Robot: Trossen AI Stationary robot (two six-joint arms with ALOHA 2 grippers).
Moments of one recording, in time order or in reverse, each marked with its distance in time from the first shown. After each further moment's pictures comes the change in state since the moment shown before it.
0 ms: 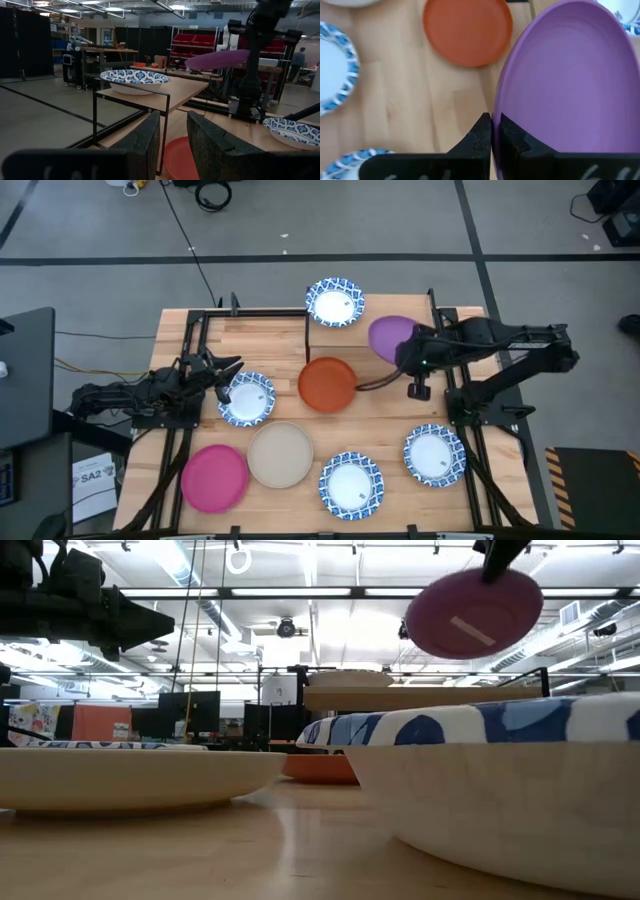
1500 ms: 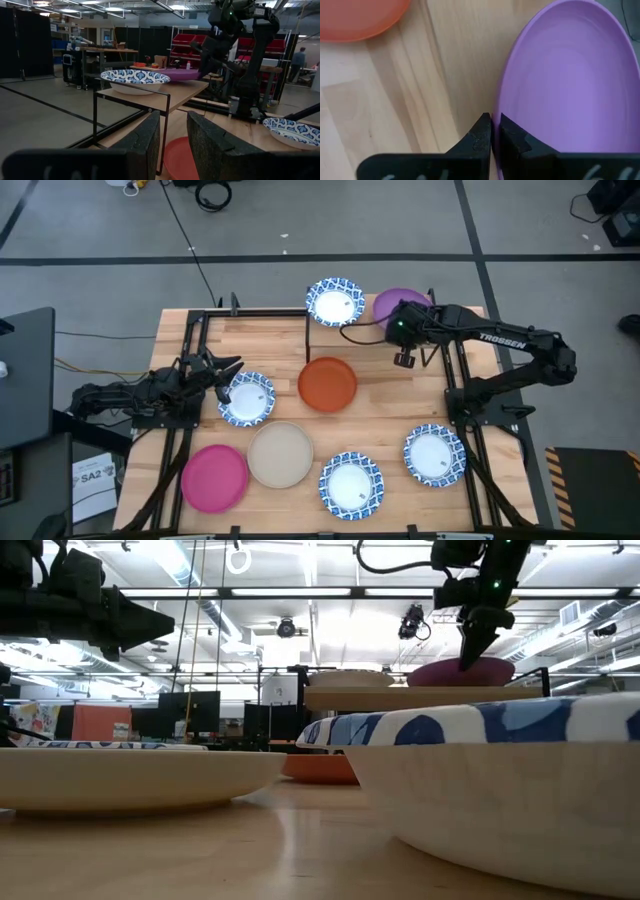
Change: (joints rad) left arm 0.000 0.000 0.000 0.000 0.000 0.000; right arm -0.493 0.001 -0.321 0.362 0.041 -0.399
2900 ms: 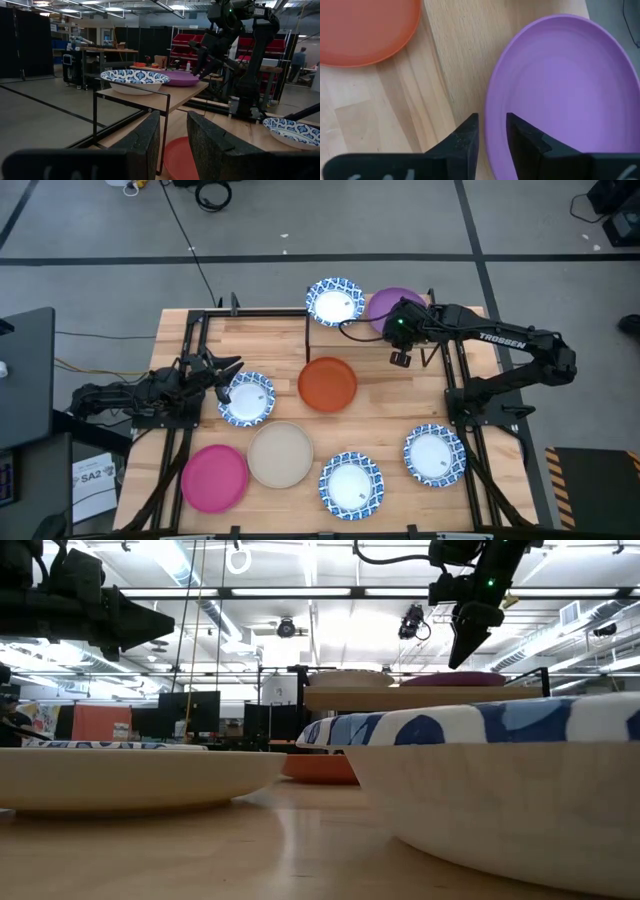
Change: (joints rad) left arm 0.000 0.000 0.000 0.000 0.000 0.000; right arm 0.000 0.000 0.000 0.066 -0.045 0.008
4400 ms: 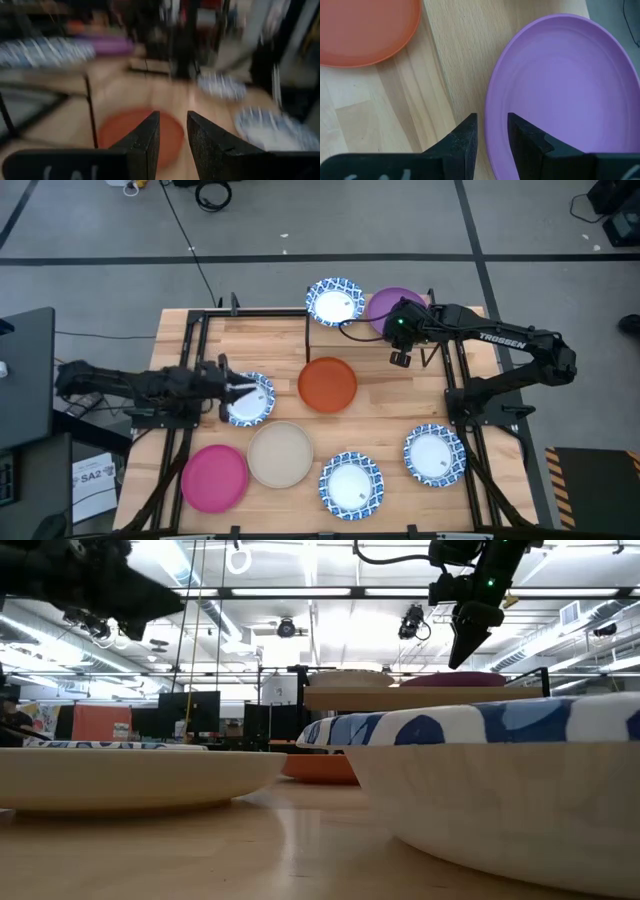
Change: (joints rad) left arm -0.155 0.403 0.236 -0.102 0.191 -0.077; right arm 0.000 0.000 0.000 -0.001 -0.001 0.003
